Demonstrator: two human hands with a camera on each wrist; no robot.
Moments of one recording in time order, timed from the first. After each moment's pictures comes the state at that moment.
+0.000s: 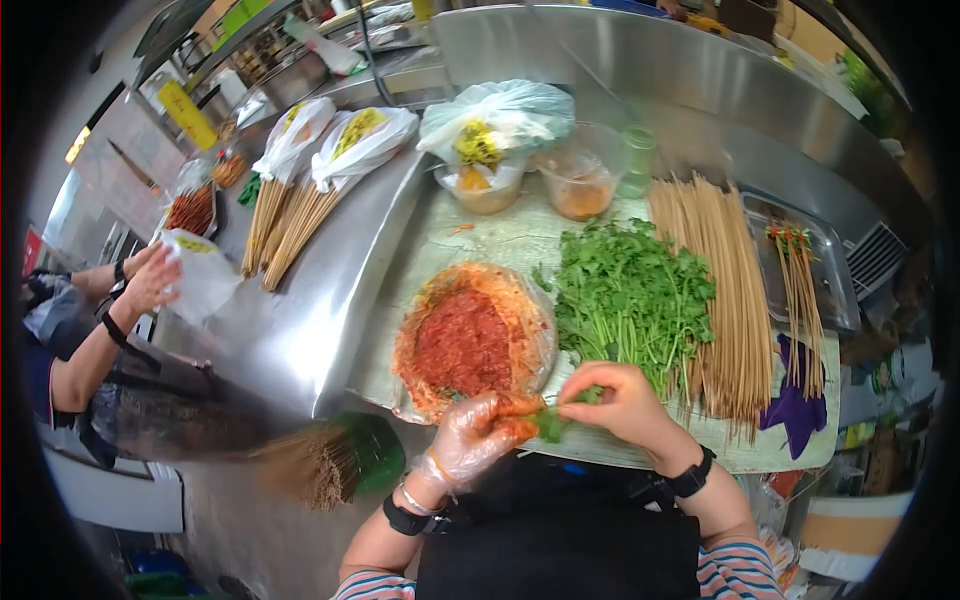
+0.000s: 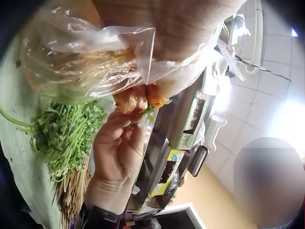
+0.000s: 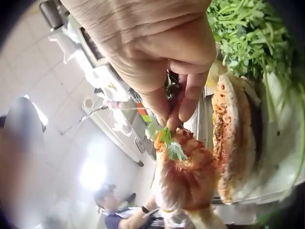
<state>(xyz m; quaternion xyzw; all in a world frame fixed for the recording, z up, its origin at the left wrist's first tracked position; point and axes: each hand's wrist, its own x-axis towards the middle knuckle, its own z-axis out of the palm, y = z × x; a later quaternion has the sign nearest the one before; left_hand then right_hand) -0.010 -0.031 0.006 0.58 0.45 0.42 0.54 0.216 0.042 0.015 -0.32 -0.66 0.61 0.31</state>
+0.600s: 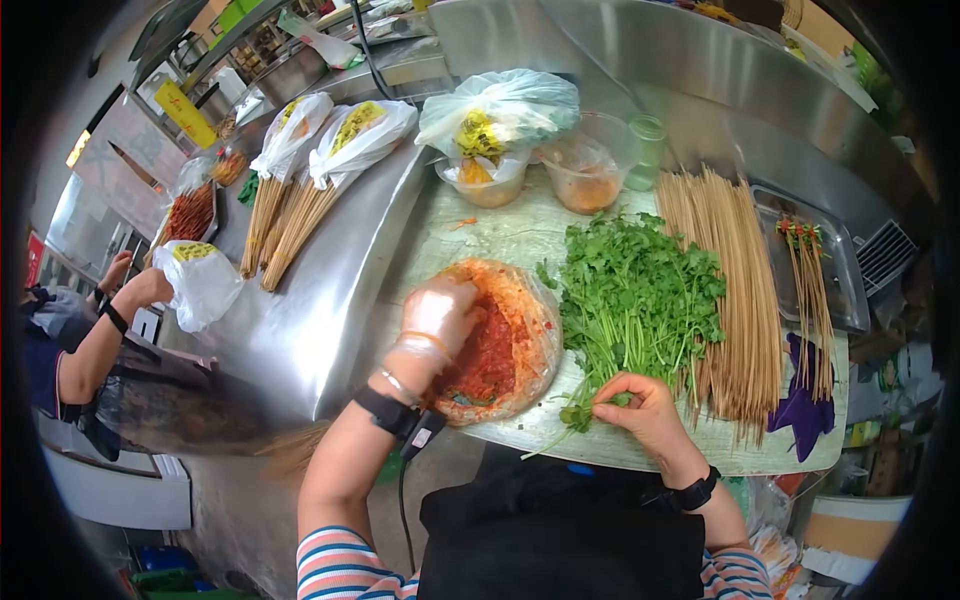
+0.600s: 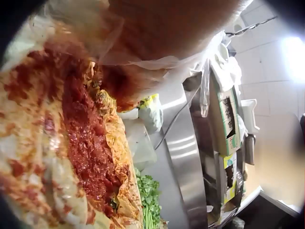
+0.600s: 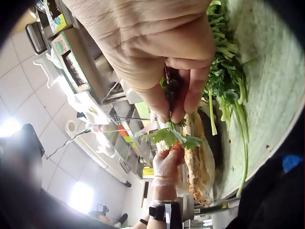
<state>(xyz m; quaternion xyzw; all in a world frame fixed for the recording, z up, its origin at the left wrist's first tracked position) -0.059 0.098 0.010 0.79 0.60 0.13 -0.04 0.241 0.029 -0.032 -0.38 -0.48 0.69 0.38</state>
